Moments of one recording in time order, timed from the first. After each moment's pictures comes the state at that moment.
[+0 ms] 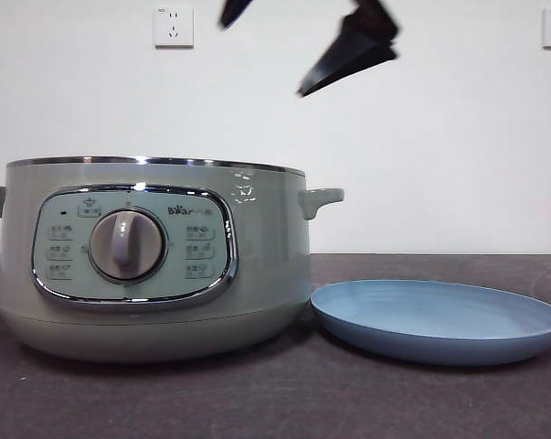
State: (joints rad) left arm -0.47 0.59 1.10 -0.68 -0.37 0.04; right arm 0.68 1.57 1.52 -0.80 -0.31 -0.01
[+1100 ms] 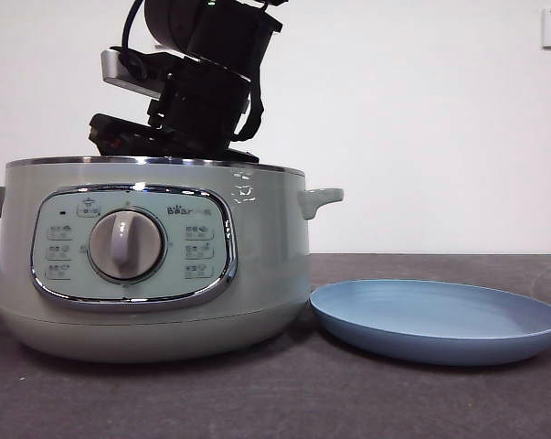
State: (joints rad) left arm -0.47 0.59 1.10 -0.74 -0.38 0.04; right arm 0.85 2.11 1.80 -0.76 -0.08 -0.15
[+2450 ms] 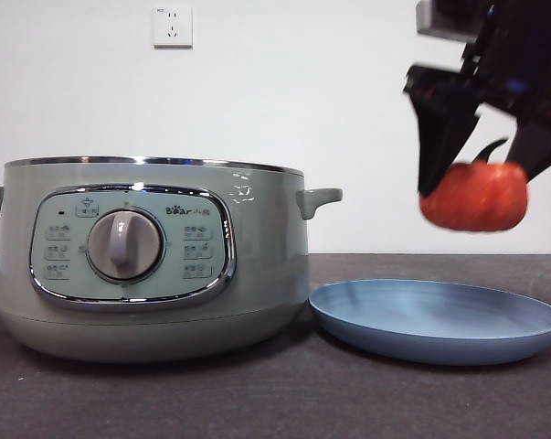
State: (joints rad) left arm -0.47 0.66 1.10 -0.66 -0.38 0.04; right arm 0.43 1.36 1.02 -0.63 0.05 0.06
